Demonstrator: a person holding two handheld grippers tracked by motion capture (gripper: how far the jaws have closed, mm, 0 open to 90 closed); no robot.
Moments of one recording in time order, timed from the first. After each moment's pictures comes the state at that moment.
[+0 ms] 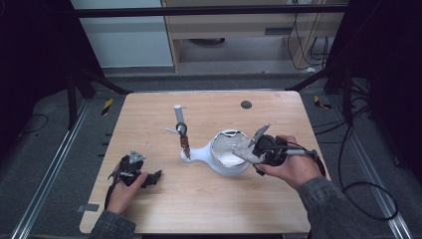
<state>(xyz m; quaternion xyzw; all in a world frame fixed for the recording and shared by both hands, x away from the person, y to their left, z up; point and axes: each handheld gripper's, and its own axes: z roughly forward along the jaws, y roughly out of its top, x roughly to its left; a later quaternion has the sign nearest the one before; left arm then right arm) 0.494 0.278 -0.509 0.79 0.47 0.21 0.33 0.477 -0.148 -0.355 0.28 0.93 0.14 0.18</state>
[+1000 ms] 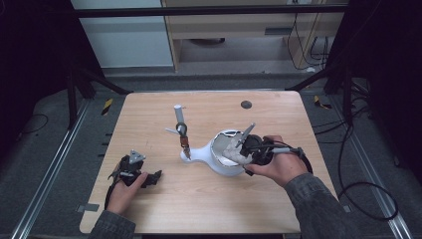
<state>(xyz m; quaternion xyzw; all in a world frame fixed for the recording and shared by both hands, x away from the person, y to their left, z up) 0.494 0.278 -0.509 0.79 0.47 0.21 0.33 0.483 -0.120 -0.360 0.26 0.94 0.13 0.16</state>
